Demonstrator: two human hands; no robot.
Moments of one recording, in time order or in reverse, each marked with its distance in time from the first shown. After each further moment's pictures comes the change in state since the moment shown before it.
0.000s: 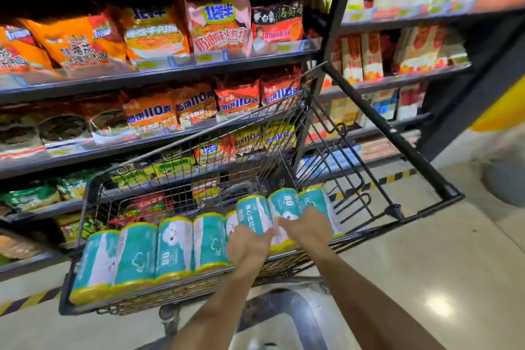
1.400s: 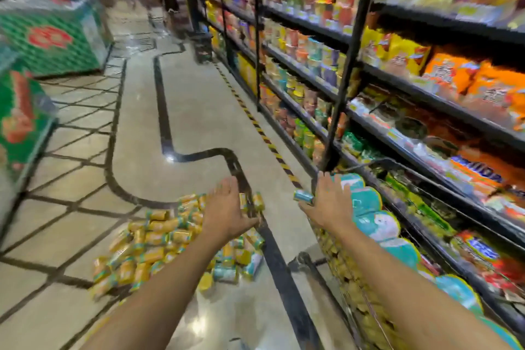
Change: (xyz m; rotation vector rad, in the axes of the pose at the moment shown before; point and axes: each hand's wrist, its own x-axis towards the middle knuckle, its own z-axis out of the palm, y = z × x) left_hand -0.244 -0.226 -0.077 0.165 0.785 -0.617; right_hand -0.204 -0.072 0.063 -0.564 -0.211 -1.947
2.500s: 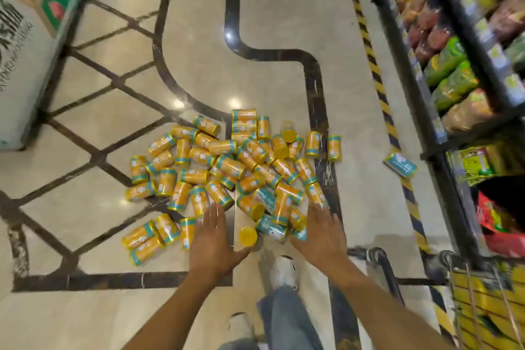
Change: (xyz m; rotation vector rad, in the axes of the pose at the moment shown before) left_hand 0.089 -0.273 0.247 -0.247 -0.380 -0.580; right_hand 0.173 -0.230 0.318 -0.089 -0.599 -0.329
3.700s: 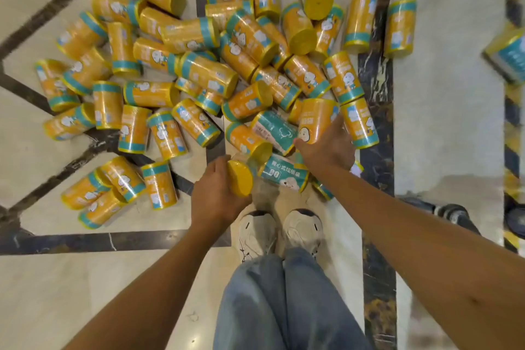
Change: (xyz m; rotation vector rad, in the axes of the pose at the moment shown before) left_hand 0.206 -0.060 0.235 -0.179 -0.078 -0.116; right_hand 0.270 0.003 0.216 0.438 0.026 0.434
